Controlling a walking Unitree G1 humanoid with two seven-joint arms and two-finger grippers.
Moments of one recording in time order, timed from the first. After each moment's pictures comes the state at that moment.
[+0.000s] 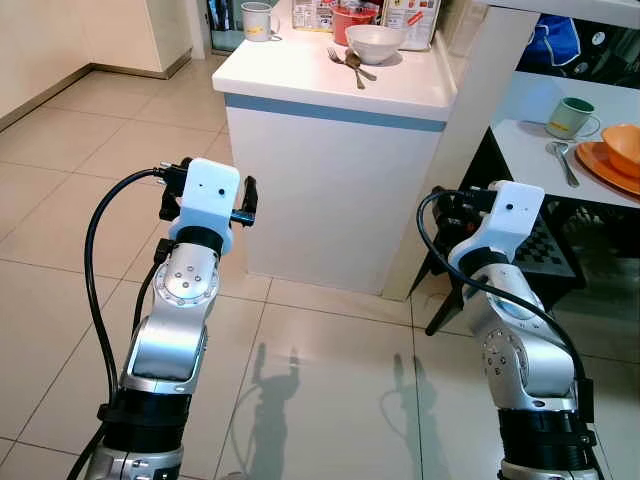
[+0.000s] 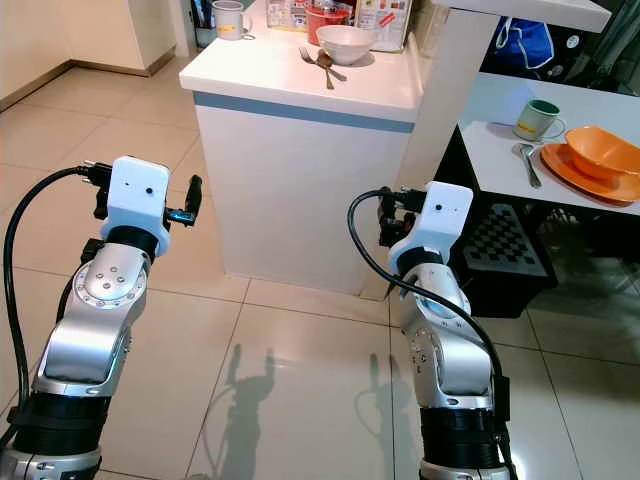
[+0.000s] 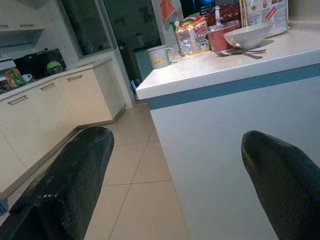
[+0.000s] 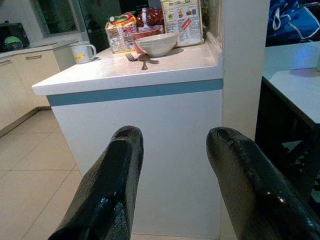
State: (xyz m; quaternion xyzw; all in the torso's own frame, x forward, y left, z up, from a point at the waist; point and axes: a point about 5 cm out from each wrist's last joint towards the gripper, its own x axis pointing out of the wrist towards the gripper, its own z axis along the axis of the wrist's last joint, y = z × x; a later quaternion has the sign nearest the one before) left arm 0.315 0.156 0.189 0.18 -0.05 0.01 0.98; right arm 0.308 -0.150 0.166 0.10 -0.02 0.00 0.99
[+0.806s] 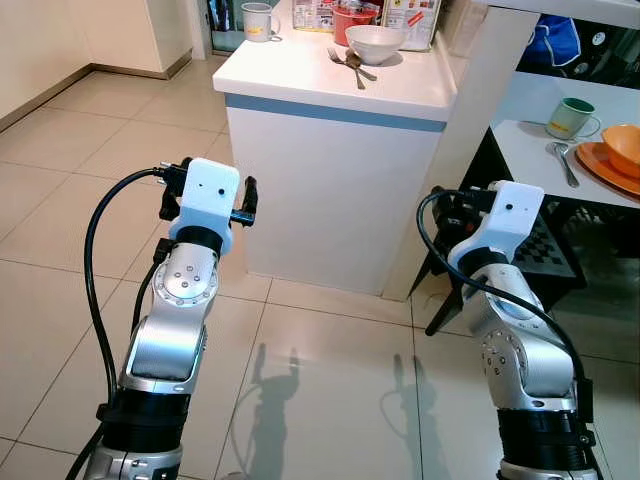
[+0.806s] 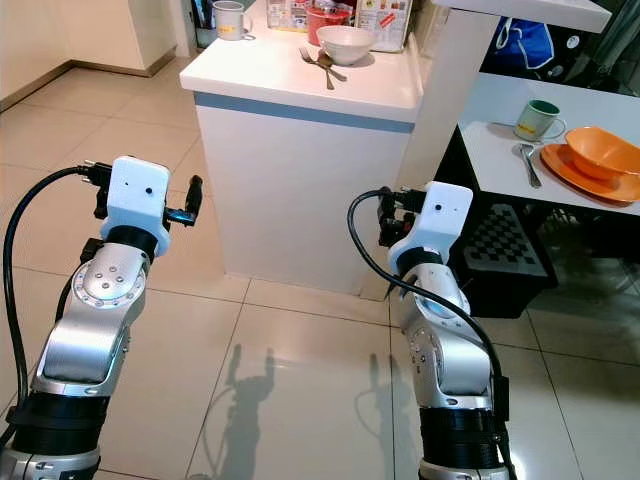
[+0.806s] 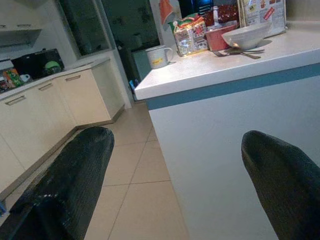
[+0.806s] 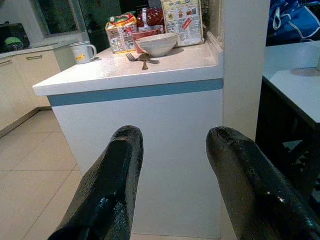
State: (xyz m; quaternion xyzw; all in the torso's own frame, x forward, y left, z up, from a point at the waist) left arm 0.315 0.156 0.189 0.18 -0.05 0.01 0.98; right arm 0.308 -0.149 0.166 0.10 -0.02 0.00 0.99
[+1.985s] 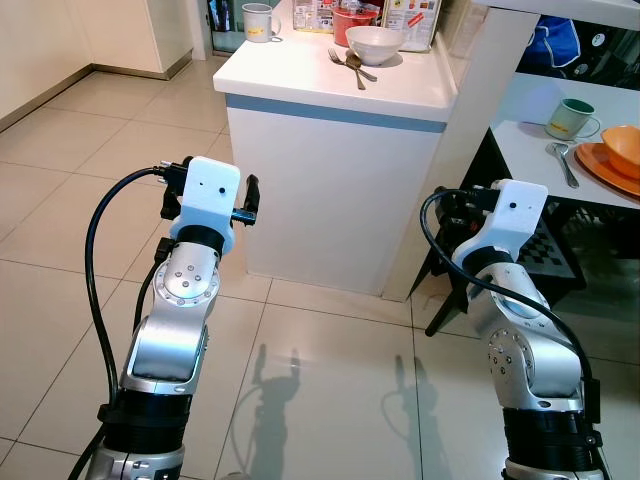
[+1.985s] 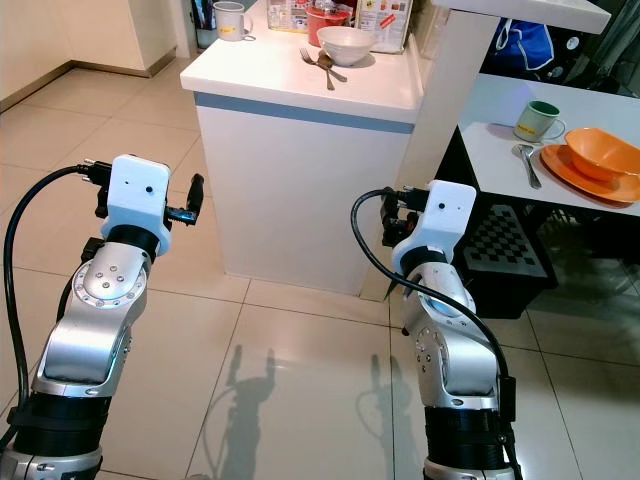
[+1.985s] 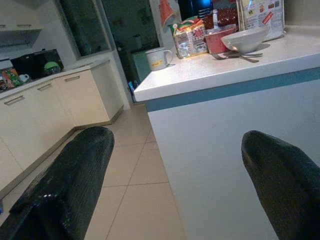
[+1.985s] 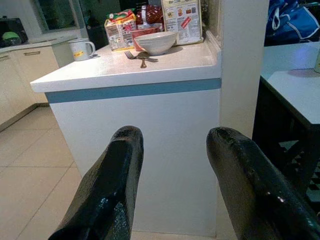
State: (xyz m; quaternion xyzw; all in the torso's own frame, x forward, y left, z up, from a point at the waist) left arm 0.314 0.154 0.191 0.17 -0.06 0.01 0.98; right arm 0.307 -0.153 0.169 0.09 -0.01 0.00 1.00
